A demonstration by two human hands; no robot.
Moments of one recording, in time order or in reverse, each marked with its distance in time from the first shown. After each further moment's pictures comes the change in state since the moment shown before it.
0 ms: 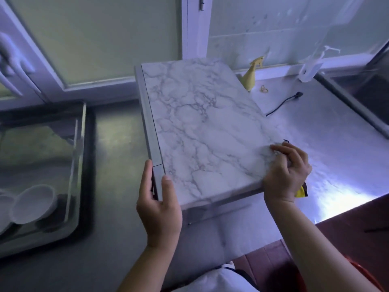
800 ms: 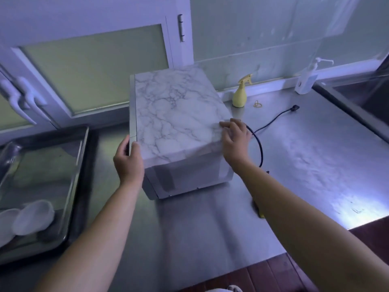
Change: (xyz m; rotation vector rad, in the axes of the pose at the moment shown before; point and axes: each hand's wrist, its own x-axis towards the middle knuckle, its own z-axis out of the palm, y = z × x) left_hand 0.112 0.001 0.093 0.127 0.063 -0.009; right_hand 0.110 0.010 0.070 -0.031 -0.605 -0.130
